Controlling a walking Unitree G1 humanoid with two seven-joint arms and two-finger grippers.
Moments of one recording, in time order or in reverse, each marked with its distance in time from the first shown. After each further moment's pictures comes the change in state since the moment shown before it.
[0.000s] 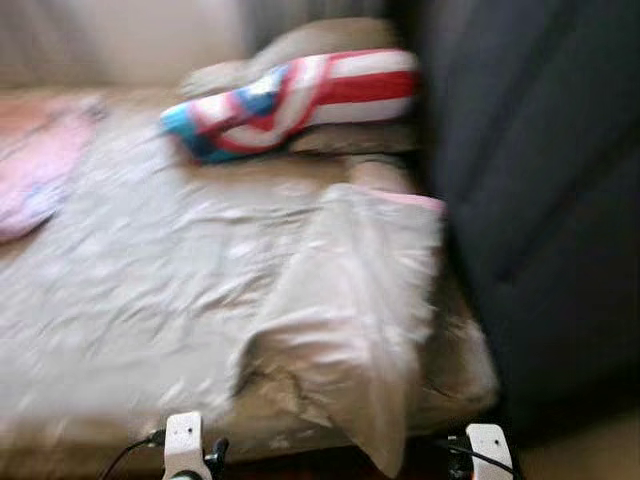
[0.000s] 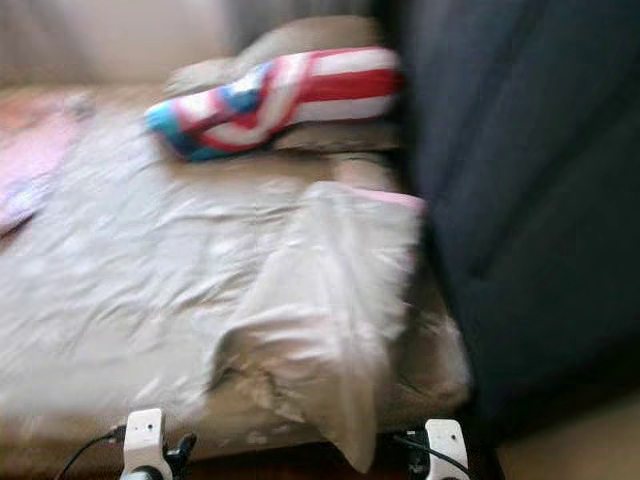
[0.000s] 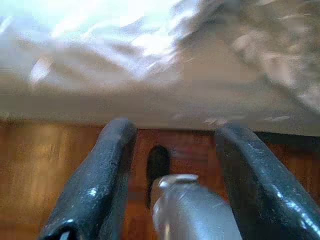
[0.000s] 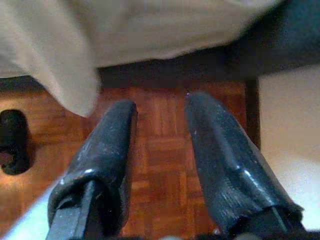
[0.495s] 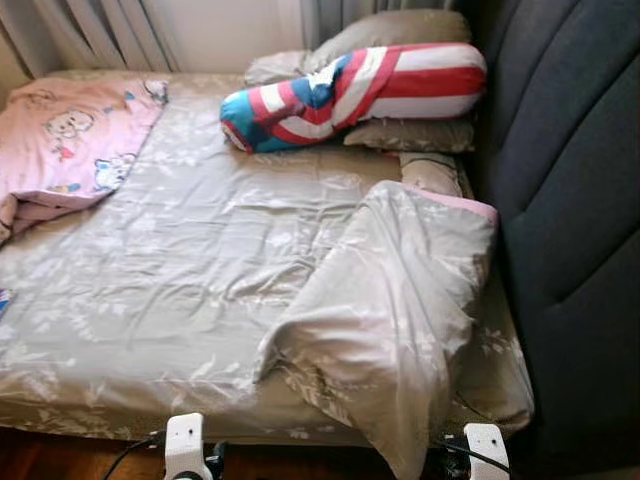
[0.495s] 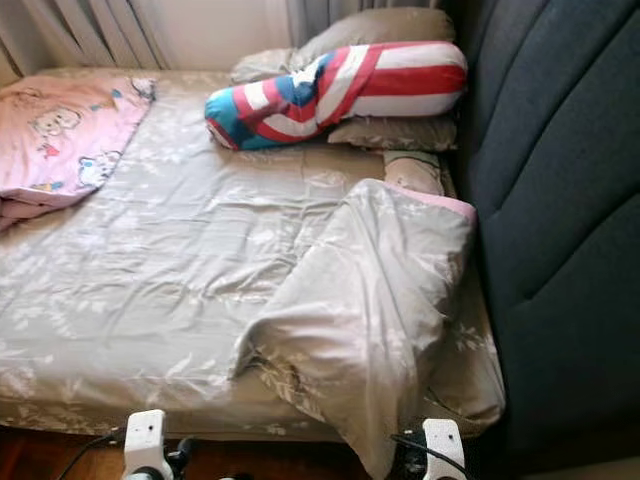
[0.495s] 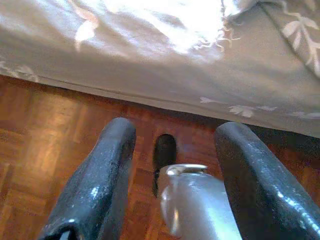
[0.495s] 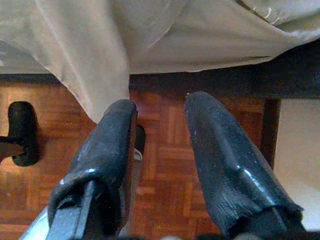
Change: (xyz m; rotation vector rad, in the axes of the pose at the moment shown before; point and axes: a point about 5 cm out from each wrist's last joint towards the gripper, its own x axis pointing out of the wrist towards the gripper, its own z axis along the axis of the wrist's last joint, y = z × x) left arm 0.000 -0.003 0.000 -0.004 -0.001 -0.011; right arm 0.000 0.003 -0.001 0.018 -0.001 -0.002
